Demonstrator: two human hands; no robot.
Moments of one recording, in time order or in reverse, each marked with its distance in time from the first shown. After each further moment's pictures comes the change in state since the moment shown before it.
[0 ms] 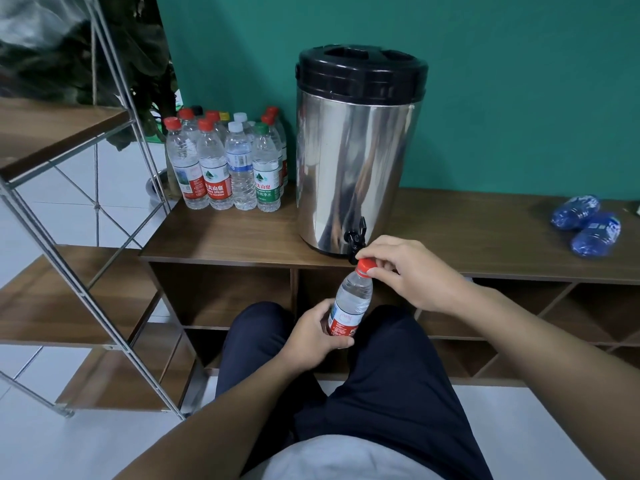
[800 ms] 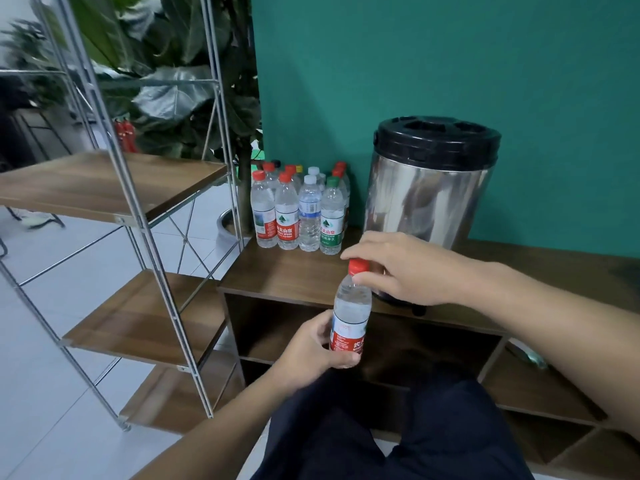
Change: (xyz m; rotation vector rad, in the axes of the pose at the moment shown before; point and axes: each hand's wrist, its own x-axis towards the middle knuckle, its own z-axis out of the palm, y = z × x) left_hand -0.046 0.062 -0.118 -0.106 0.116 0.097; right_hand 0.102 -0.119 -0.052 -0.237 -0.127 -0.309
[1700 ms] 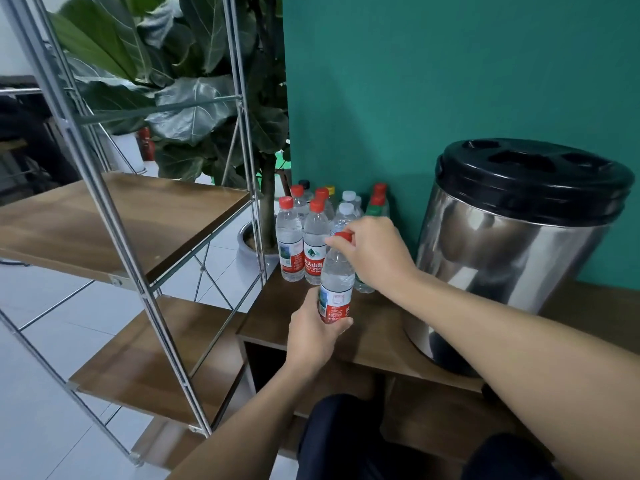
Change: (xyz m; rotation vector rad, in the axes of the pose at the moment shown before) left_hand 0.128 0.007 -0.099 0.427 0.527 -0.056; right_hand 0.213 0.023 0.041 0.214 0.422 0.415
